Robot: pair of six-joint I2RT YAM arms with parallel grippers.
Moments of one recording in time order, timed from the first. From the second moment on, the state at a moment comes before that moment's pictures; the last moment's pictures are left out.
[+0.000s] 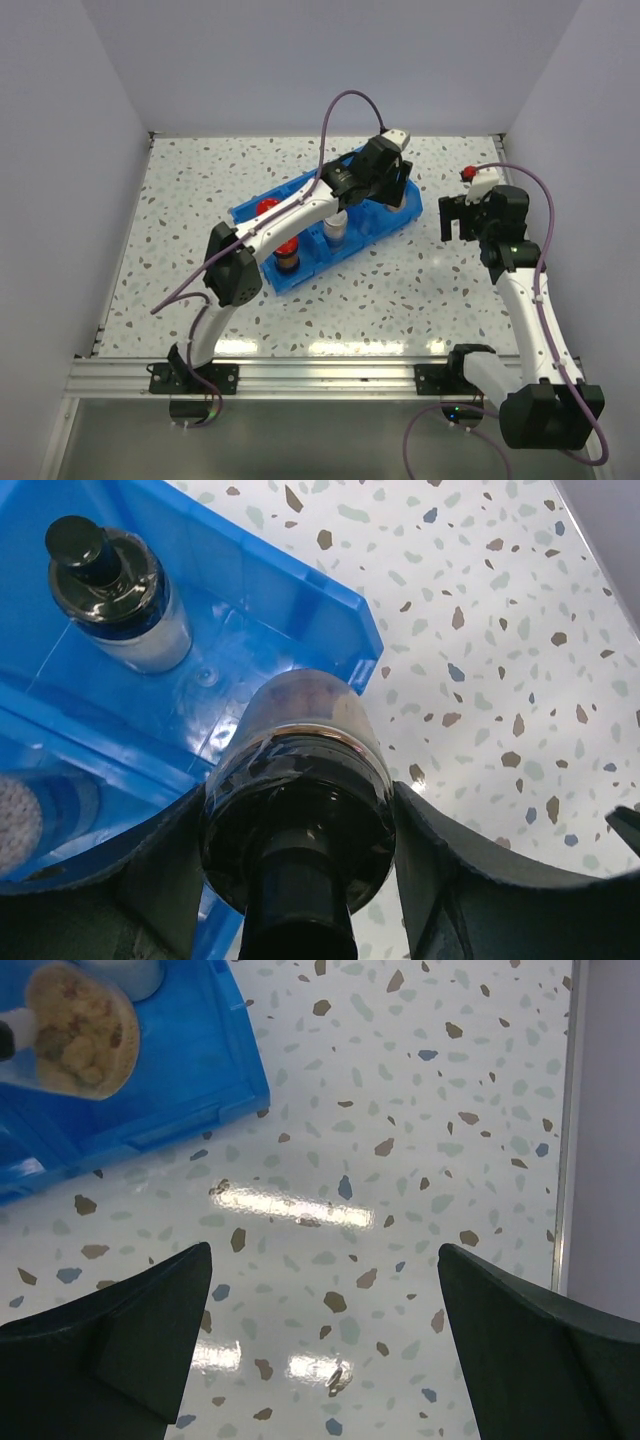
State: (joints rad) left arm -0.87 2.19 2.21 -0.66 -0.17 -0.38; right arm -0.03 0.99 0.90 -0.45 -0.06 -0.20
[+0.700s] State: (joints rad) left arm -0.82 2.41 2.27 -0.58 -0.11 -0.33; right arm -0.03 1.01 0.90 -0.45 -0.08 -0.20
